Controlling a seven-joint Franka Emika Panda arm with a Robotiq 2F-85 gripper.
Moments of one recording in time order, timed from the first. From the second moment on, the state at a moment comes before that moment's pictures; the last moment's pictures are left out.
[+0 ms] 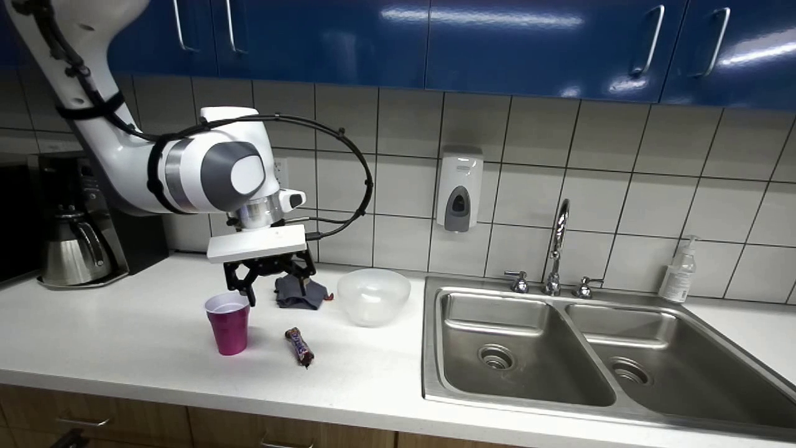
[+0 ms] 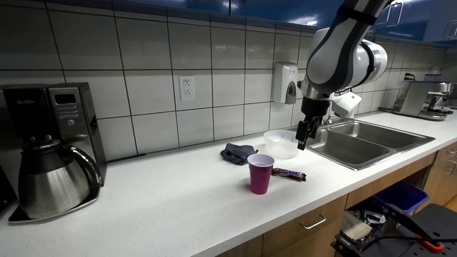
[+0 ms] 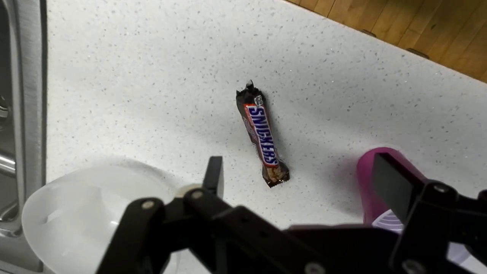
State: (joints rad) arm -0.03 0.06 -0.16 -2.64 -0.19 2.88 -0.45
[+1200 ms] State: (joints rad) arm -0.11 0.37 -0.08 -2.34 -0.20 2.71 -0.68
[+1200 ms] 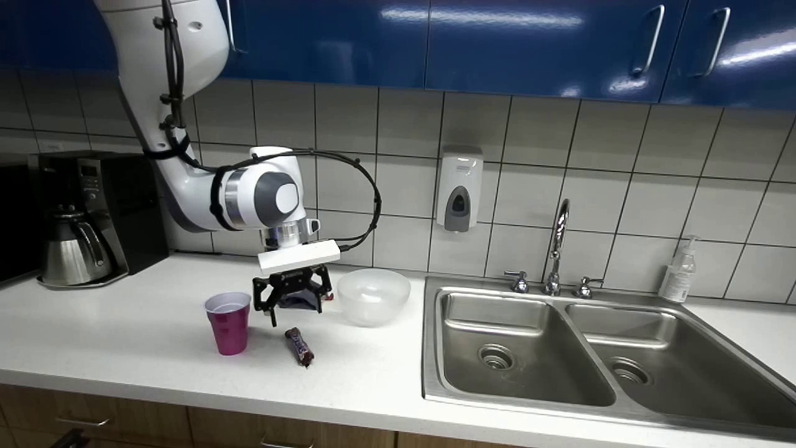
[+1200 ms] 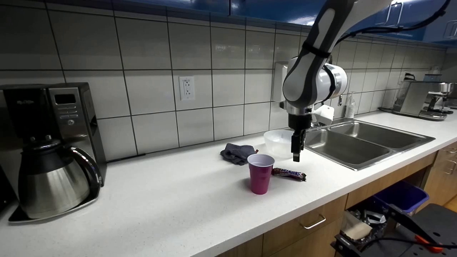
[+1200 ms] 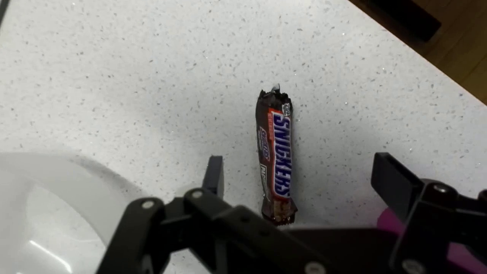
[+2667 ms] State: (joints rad) arm -0.09 0.63 -0.06 -2.09 -0.32 2.53 -0.67
